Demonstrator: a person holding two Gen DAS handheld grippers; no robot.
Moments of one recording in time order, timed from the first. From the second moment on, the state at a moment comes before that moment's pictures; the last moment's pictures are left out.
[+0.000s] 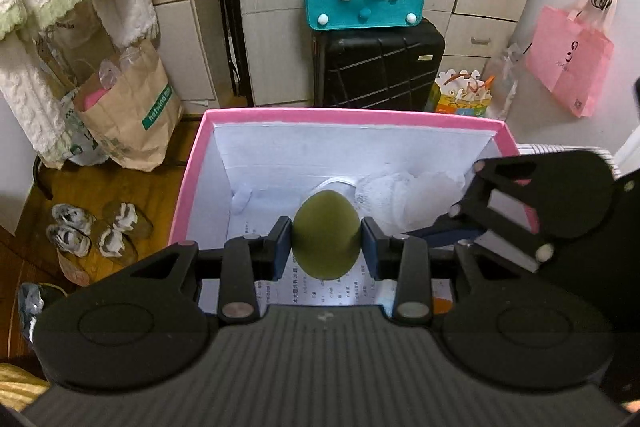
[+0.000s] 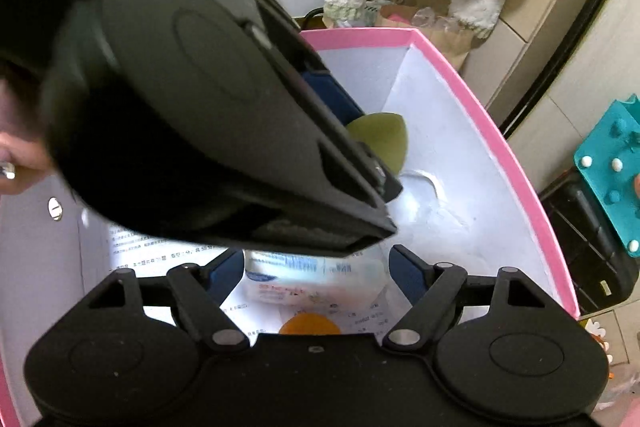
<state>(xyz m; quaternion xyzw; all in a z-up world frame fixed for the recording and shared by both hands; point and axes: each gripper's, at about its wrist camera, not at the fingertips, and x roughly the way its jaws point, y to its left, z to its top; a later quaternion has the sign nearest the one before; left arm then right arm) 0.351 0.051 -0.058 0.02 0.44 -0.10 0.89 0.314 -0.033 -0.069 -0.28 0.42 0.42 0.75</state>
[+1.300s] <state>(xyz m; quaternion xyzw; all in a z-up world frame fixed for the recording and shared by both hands) 0.160 0.067 0.061 0.06 0.41 -0.18 0.89 0.140 -0.136 0.060 -0.10 0.36 0.35 0.86</state>
